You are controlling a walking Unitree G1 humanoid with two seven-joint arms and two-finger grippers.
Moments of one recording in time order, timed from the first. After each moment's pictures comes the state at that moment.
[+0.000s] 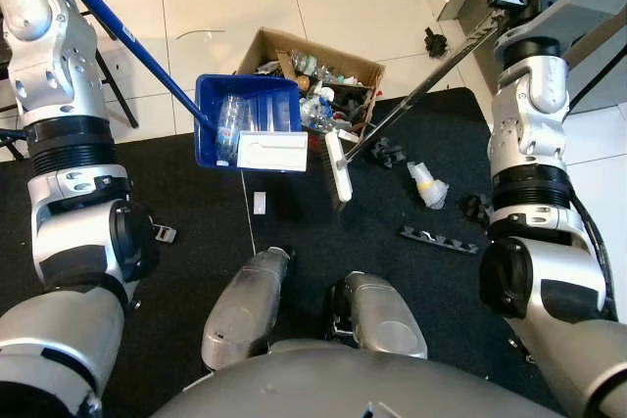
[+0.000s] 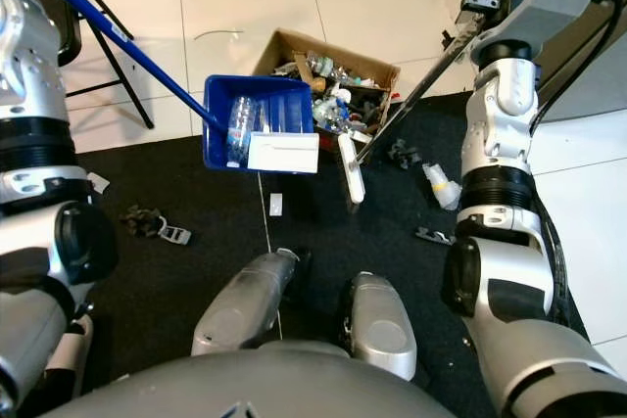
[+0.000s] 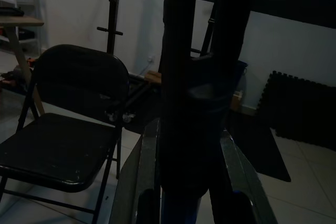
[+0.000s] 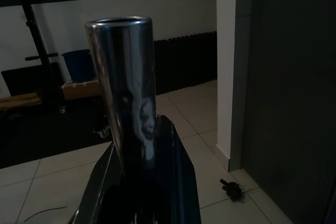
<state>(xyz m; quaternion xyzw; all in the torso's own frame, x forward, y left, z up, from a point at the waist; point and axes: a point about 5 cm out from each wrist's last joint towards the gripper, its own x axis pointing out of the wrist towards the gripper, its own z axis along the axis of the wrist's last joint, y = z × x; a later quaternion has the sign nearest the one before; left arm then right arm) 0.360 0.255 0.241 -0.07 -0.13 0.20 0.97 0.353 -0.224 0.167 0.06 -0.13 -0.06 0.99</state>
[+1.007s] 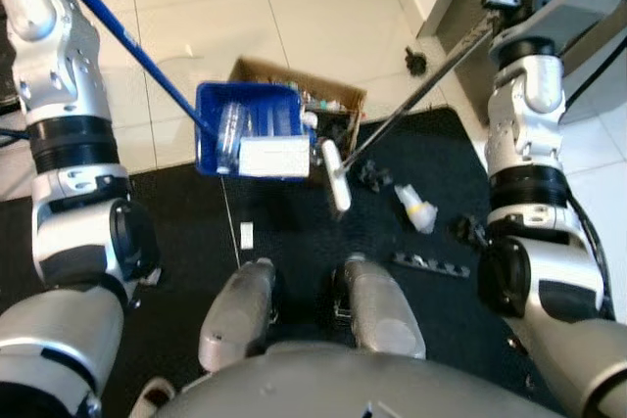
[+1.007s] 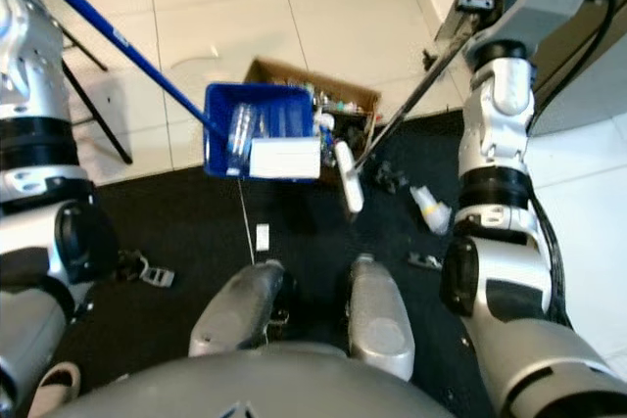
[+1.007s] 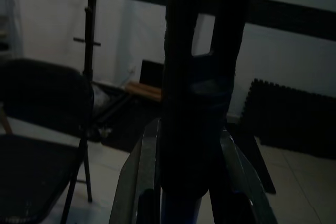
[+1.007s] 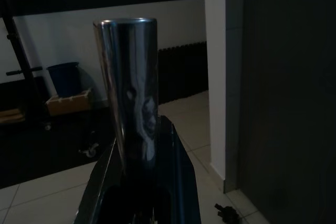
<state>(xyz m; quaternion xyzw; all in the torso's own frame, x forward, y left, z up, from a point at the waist) 0.362 0.251 0.240 -0.06 -0.13 0.20 0.97 0.352 -0.225 0.165 0.06 -0.13 -0.06 0.99</state>
